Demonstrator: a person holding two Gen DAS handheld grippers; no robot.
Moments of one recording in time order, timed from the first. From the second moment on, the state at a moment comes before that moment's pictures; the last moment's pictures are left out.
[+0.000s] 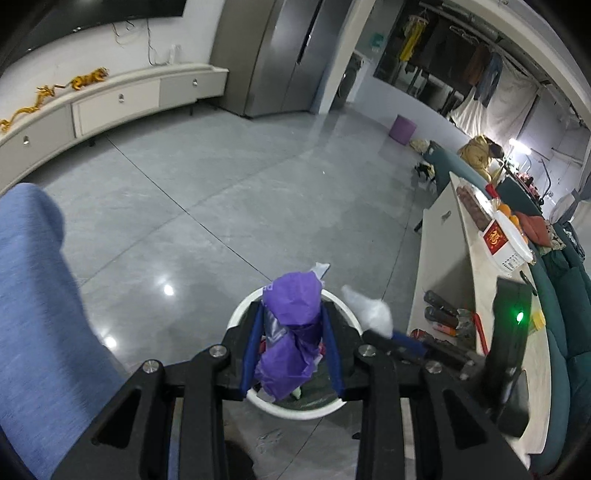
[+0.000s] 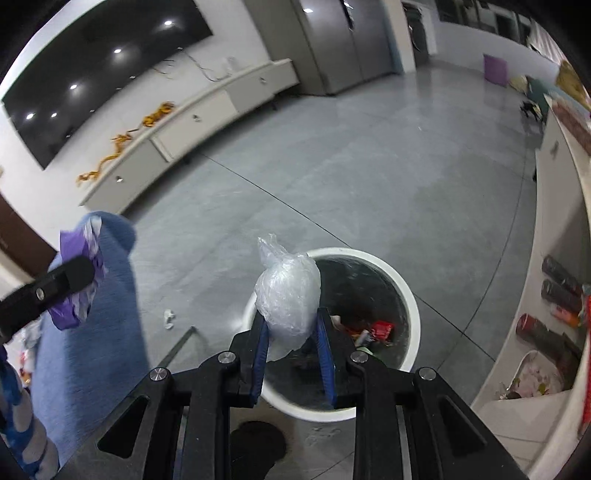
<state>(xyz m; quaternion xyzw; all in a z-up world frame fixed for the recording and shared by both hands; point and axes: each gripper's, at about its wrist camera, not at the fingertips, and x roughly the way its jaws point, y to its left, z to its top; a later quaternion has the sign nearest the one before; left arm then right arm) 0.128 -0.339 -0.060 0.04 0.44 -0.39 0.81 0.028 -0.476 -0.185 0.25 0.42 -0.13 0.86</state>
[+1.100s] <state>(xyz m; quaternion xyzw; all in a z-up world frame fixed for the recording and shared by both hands) 0.075 -0.282 -0.010 0.03 0.35 -0.31 0.88 -0.020 -0.425 -0.106 0.18 0.34 -0.20 0.90</state>
